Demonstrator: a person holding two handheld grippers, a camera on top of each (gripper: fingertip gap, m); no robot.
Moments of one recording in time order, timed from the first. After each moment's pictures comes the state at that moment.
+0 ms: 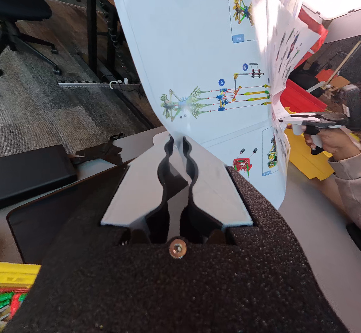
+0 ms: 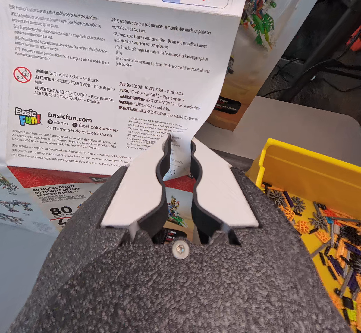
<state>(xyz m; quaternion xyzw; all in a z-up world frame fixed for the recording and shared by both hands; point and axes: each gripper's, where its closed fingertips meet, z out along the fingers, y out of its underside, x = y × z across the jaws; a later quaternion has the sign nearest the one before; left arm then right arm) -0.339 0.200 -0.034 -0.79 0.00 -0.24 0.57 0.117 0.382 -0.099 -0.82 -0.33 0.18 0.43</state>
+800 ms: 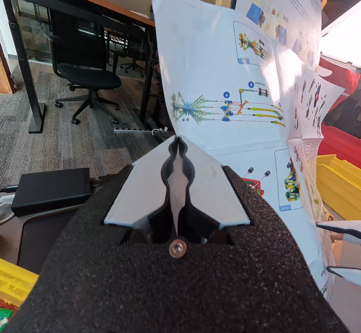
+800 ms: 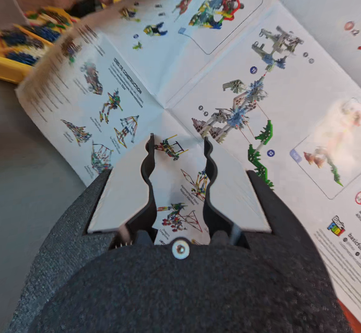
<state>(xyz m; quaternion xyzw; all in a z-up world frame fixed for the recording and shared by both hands) -0.336 0.209 -0.011 -0.72 -0.08 -0.13 0.68 -0.110 0.157 -0.105 -0.61 -0.57 0.21 0.51</state>
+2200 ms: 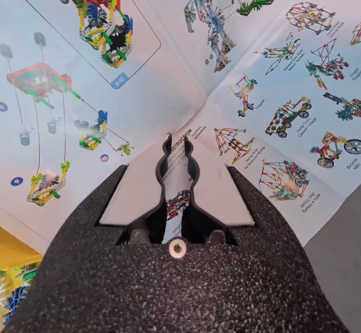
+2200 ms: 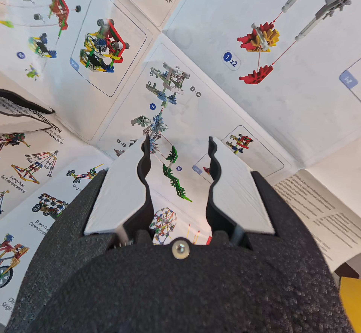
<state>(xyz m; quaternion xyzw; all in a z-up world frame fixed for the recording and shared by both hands) -0.141 0.127 -0.209 -0.91 0.16 0.05 0.39 -0.071 0.236 -0.146 -0.67 -0.54 0.12 0.49</state>
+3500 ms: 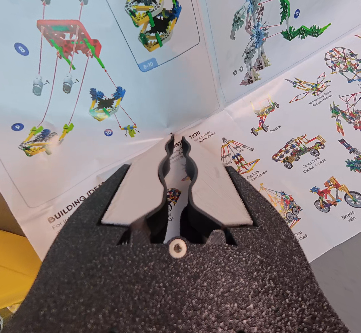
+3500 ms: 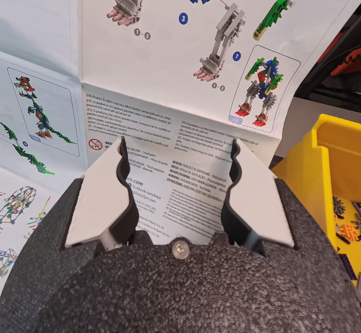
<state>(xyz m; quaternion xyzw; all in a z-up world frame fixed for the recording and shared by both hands) -0.159 0.145 -0.216 -0.90 0.09 0.03 0.42 0.100 0.367 -0.147 -0.79 -0.34 0.17 0.49</state>
